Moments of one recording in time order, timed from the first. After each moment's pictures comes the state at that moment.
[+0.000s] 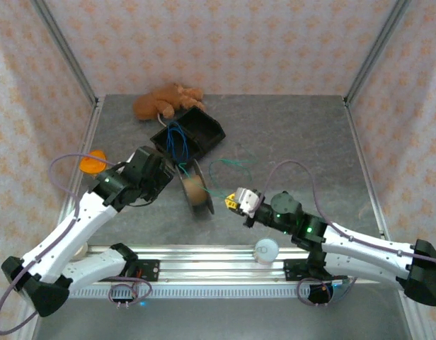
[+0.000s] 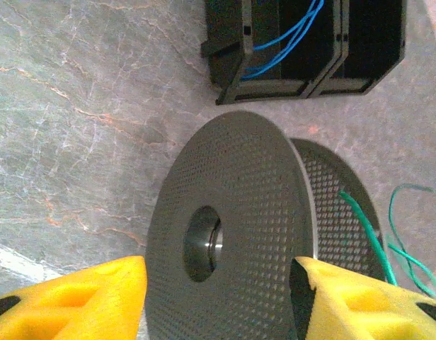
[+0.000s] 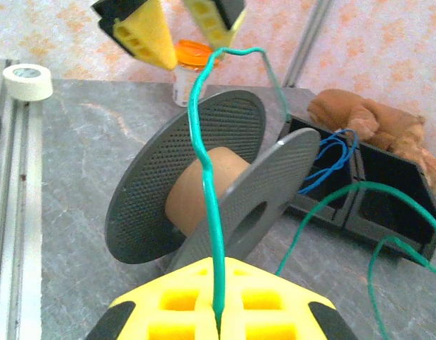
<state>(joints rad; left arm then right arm) -0.55 1.00 1.07 -1.03 -0.19 -1.40 1.06 0.82 0.43 0.16 -0.02 -0.29</state>
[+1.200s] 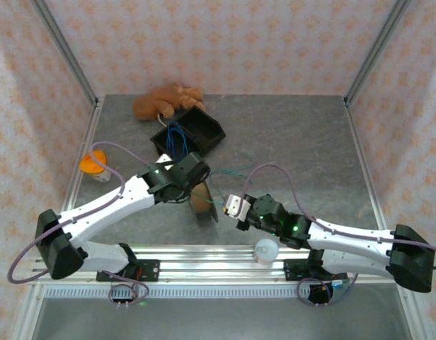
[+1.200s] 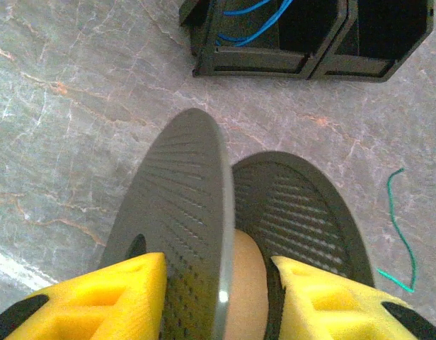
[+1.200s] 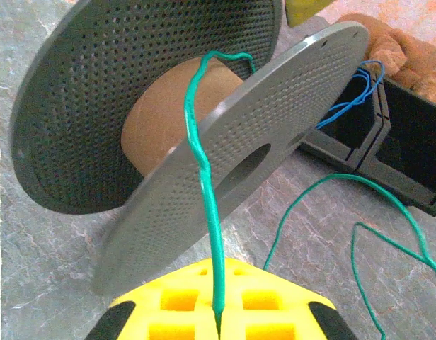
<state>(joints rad) -0.81 1.32 1.17 -0.99 -0.41 -1.62 1.09 1.00 0.42 0.16 0.10 -0.34</state>
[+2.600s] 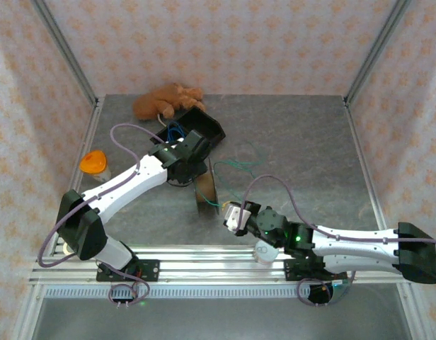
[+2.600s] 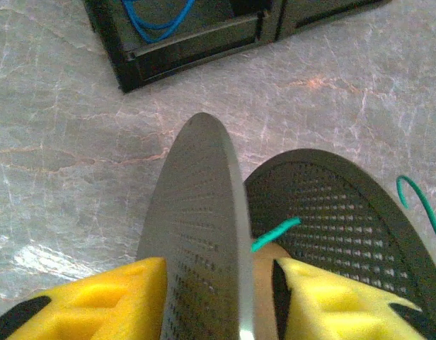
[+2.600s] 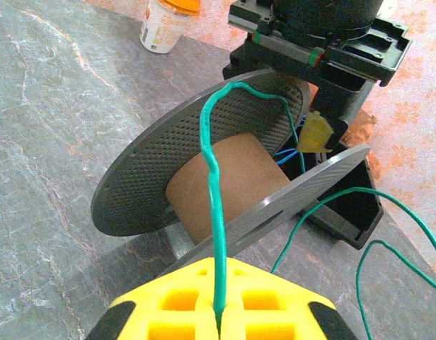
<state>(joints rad) -0.65 1.51 1.29 -0.91 -0.19 -1.18 1.27 0.93 0.38 0.26 0.36 -0.46</state>
